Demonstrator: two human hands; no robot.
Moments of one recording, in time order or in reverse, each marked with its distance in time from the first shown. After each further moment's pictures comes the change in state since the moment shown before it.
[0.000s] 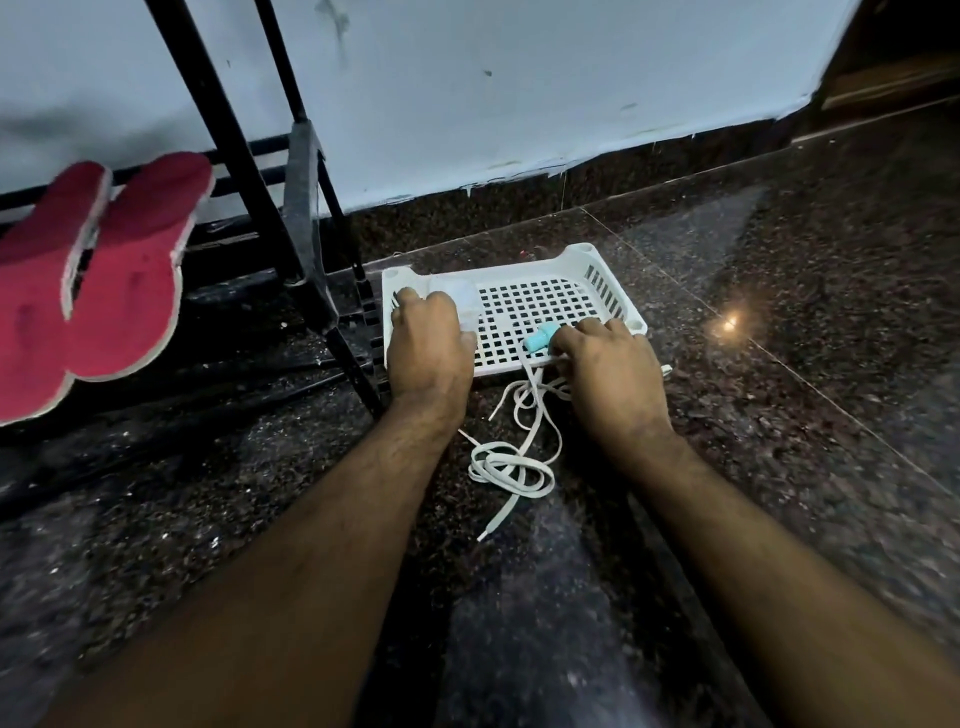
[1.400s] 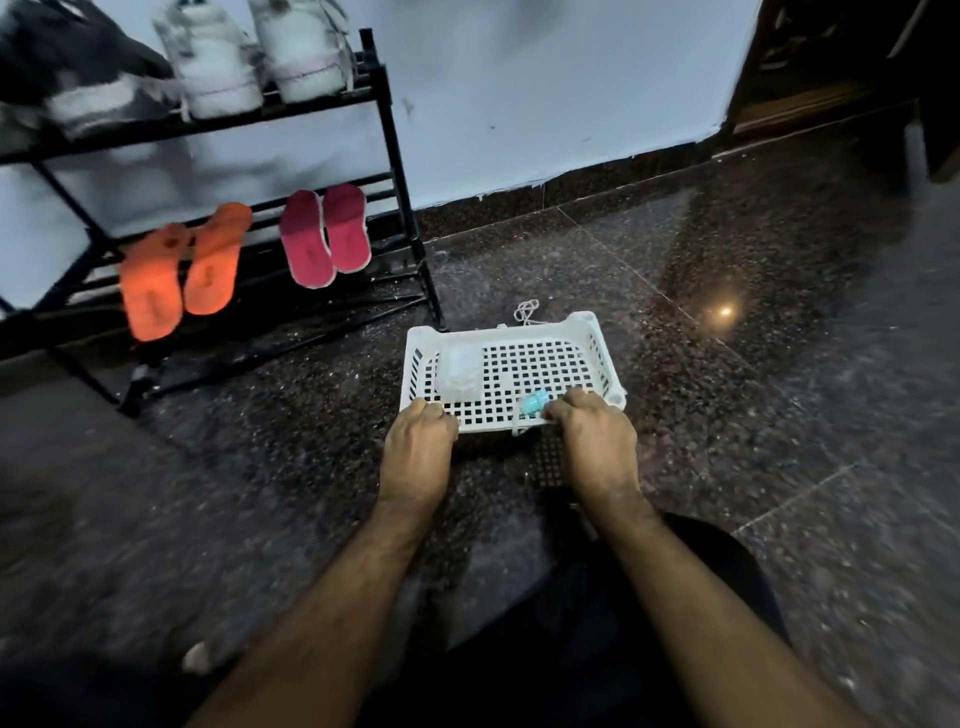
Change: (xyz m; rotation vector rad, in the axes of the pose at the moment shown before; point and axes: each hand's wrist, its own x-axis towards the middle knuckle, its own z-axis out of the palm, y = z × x) left_hand -0.323 -0.080 -0.183 0.270 -0.080 0.390; right_hand -0.301 -0.060 -0.182 0.086 -0.077 0.011
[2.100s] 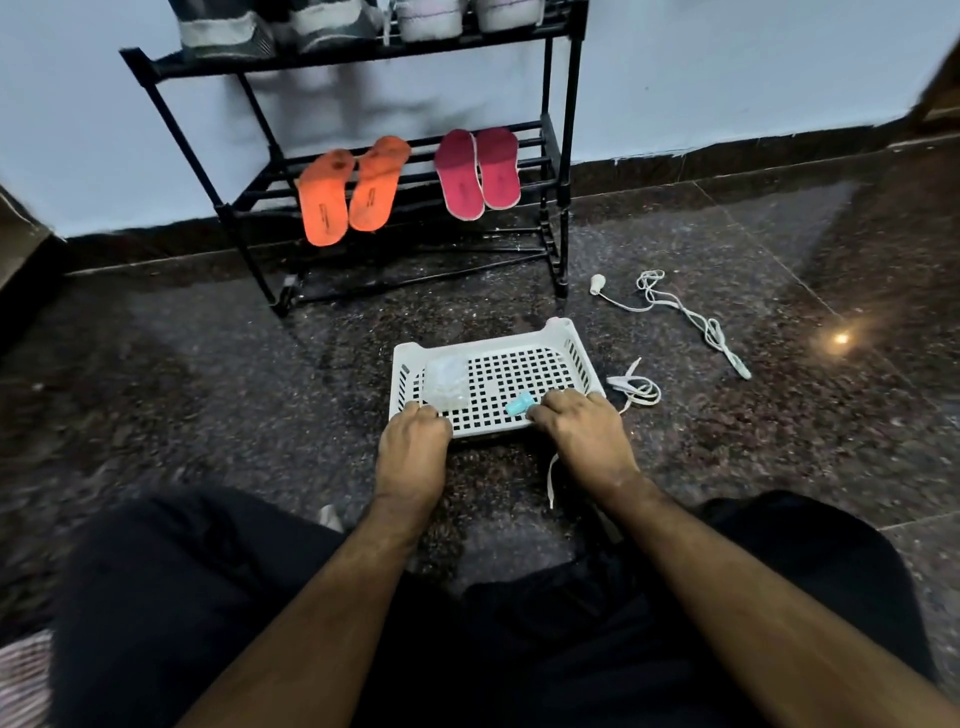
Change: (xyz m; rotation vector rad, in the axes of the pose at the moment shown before) left_hand -0.118 -0.096 -0.017 0.180 -0.250 -0.297; right_hand -0.029 -0.108 0.055 -0.079 0.001 -0.607
